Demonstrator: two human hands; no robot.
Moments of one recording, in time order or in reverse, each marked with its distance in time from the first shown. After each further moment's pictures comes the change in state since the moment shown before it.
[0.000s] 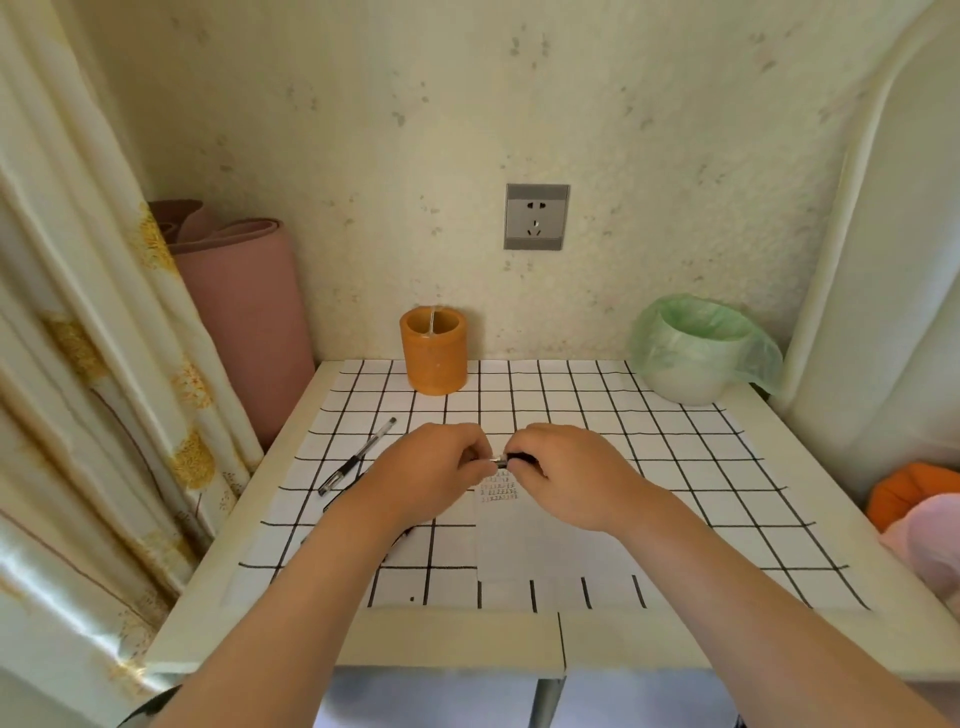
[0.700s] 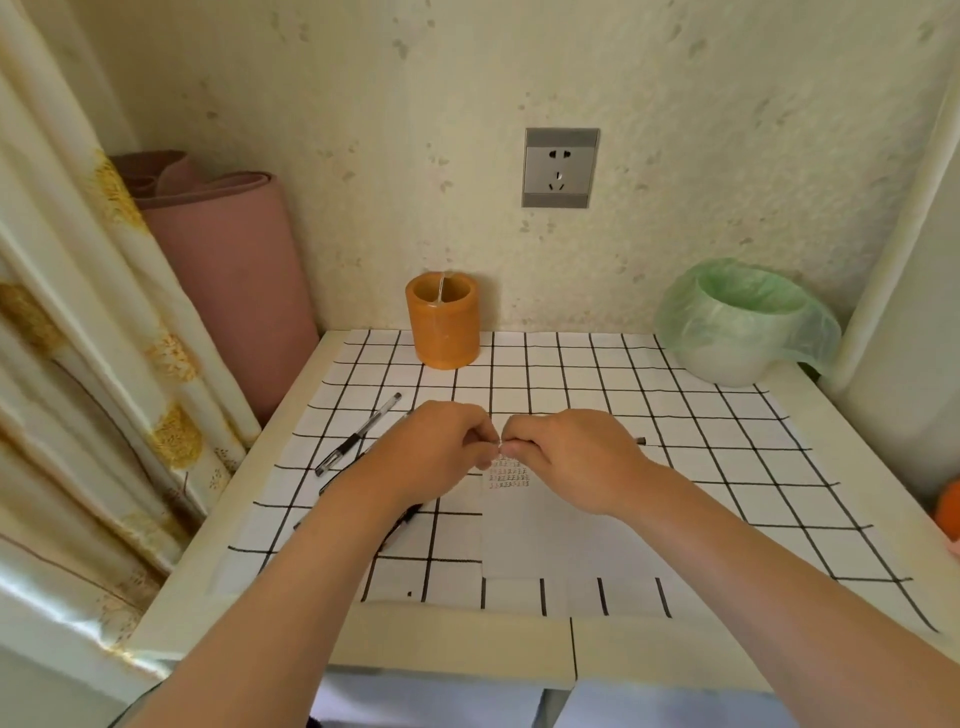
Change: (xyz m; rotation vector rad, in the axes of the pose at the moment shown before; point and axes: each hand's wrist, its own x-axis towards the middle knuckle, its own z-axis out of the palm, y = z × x) left_hand 0.024 -0.020 0.017 -0.096 -0.058 -0.093; right_hand 0.021 0.020 0.018 -0.099 -0.045 -0.089
